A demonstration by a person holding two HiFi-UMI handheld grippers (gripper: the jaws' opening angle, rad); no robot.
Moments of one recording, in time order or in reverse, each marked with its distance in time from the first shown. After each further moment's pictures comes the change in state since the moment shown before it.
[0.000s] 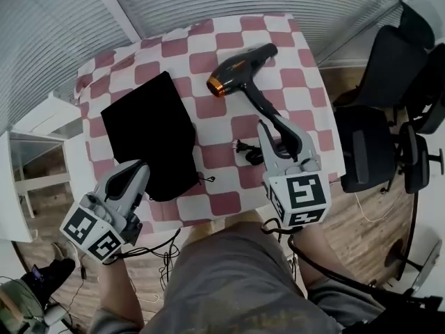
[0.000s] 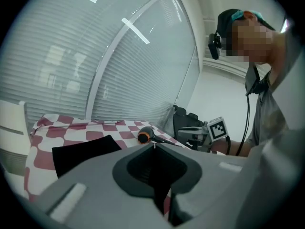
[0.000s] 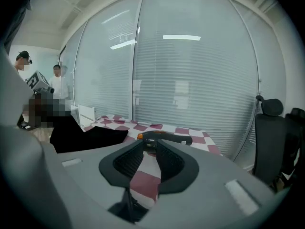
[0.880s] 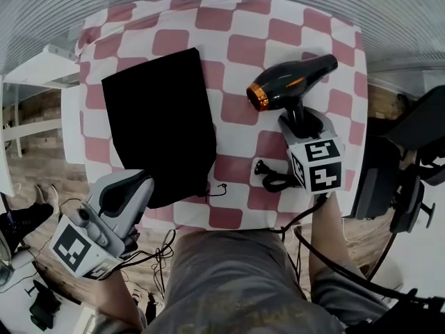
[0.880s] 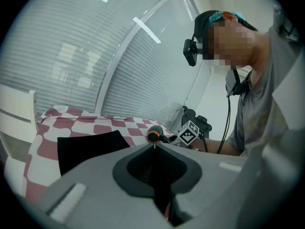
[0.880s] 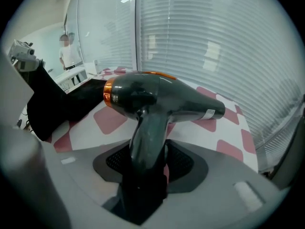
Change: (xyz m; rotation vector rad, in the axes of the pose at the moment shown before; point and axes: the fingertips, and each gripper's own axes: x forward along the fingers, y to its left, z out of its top) left arm 0.015 0.021 -0.011 -0.079 -0.016 0.088; right arm 0.142 -0.038 -0.107 -0.190 0.507 0.214
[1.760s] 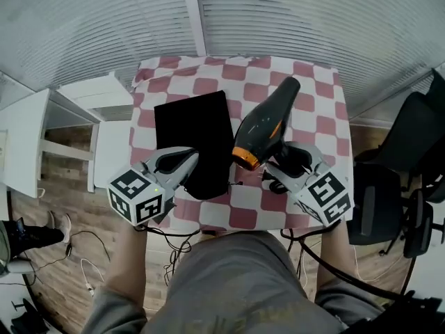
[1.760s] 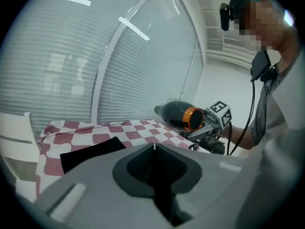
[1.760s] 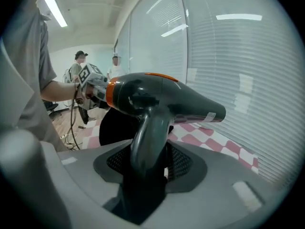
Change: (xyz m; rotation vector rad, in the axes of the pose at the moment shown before) left arm -0.002 -0.012 0.004 0.123 0.030 0.000; right arm -0.151 0.123 0.056 -0.312 -0.358 0.310
